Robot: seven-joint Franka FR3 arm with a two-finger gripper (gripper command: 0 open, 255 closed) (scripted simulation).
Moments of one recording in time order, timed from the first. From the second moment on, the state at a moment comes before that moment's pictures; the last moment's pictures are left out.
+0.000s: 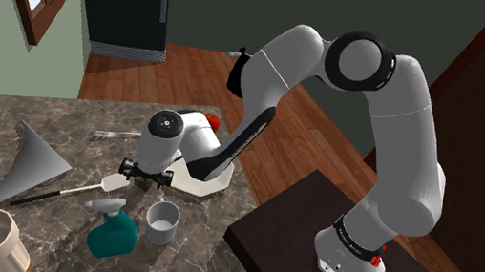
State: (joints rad) arm 0.13 0.77 0.54 -1.92 -1.18 2.58 2.23
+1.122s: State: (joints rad) arm 0.13 0.77 0.55 -1.92 -1.18 2.58 2.23
